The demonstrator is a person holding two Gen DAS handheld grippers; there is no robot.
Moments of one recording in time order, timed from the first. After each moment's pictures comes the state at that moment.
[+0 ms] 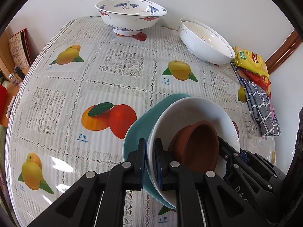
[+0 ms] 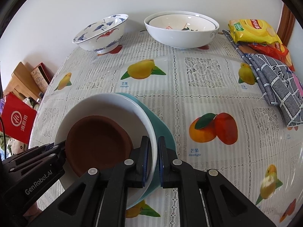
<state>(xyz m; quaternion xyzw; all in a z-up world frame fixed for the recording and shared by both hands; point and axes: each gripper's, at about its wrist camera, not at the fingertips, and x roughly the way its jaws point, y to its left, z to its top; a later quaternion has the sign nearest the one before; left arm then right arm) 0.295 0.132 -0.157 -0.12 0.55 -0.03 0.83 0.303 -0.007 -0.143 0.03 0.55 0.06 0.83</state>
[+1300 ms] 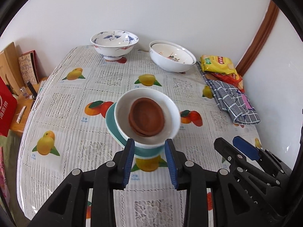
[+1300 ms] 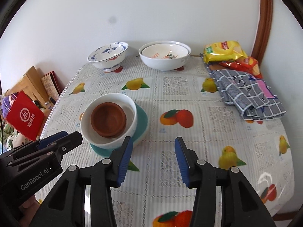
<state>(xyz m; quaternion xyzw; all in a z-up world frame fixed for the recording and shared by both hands) 0.183 0.087 -0.076 -0.09 0.46 -0.05 0.88 0.200 -0.053 -0.056 0.02 0.47 0.04 0.88</state>
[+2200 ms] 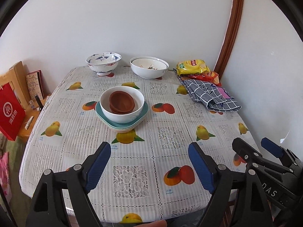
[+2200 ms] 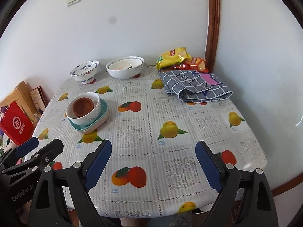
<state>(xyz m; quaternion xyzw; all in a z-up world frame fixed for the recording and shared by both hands) 0.057 0.028 -0.047 -0.05 0.38 -0.05 0.92 0.066 -0.133 -0.014 0.02 0.41 -0.05 0.91</state>
